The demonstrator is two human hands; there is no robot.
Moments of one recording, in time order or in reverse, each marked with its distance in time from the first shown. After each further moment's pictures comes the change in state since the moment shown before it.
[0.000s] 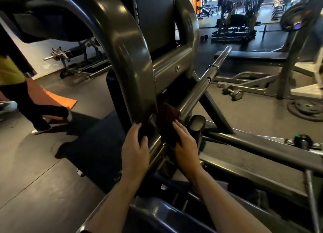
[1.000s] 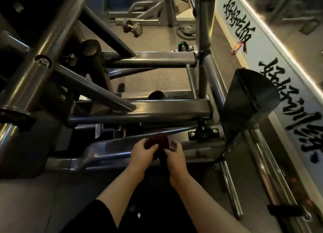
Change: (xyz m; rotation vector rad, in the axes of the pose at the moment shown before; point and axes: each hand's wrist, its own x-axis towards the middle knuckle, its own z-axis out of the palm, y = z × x) left_hand -0.255 -0.074 0.116 -0.133 -0.989 -0.537; right_hand -0.325 0.050 -0.052 0.541 0.767 0.999
